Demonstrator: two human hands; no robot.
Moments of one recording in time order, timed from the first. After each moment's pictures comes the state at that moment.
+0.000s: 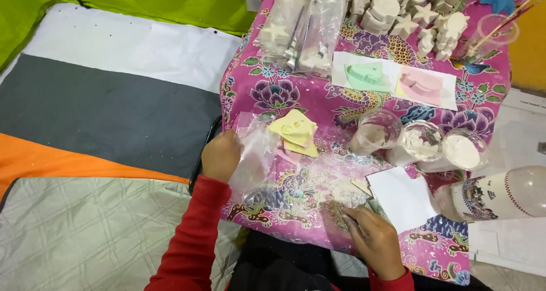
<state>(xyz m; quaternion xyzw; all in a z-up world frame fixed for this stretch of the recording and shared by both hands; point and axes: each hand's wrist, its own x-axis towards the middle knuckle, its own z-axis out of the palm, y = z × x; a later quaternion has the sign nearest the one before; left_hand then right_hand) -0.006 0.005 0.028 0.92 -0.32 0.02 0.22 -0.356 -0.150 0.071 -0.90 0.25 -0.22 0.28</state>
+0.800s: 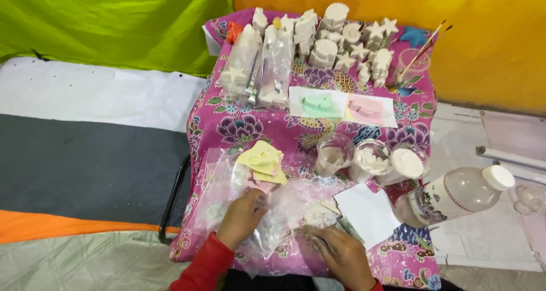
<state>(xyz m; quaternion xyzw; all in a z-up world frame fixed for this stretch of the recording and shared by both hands) -0.104 -0.034 0.049 0.81 -0.34 -0.34 0.34 -0.357 -0.154 0.054 -0.91 0.23 -0.22 0.26</state>
